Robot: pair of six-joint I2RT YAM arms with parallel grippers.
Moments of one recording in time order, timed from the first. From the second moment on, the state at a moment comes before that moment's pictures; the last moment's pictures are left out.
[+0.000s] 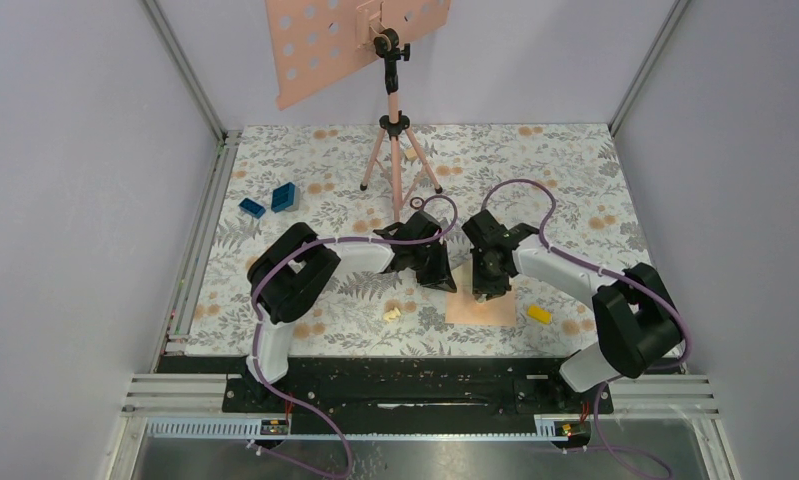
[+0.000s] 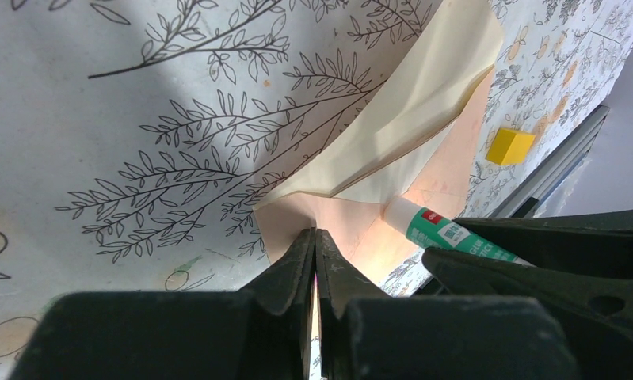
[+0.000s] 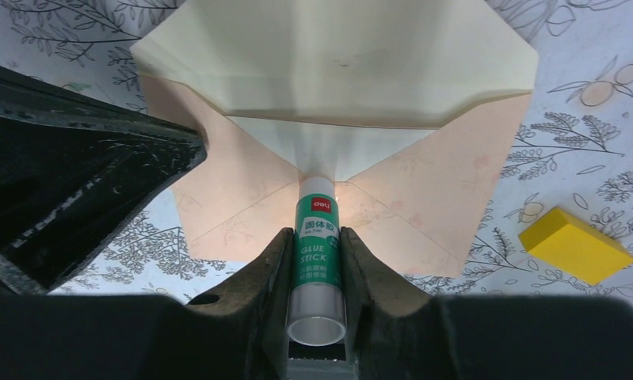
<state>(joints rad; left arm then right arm) -0.82 2.02 1.20 -0.09 0.40 -0.84 0.58 1.52 0.93 -0.75 0.08 0.61</state>
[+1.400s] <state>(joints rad) -0.81 2.01 1.17 -0.05 0.41 -0.84 0.63 1.45 0.86 -0.75 0.14 0.65</state>
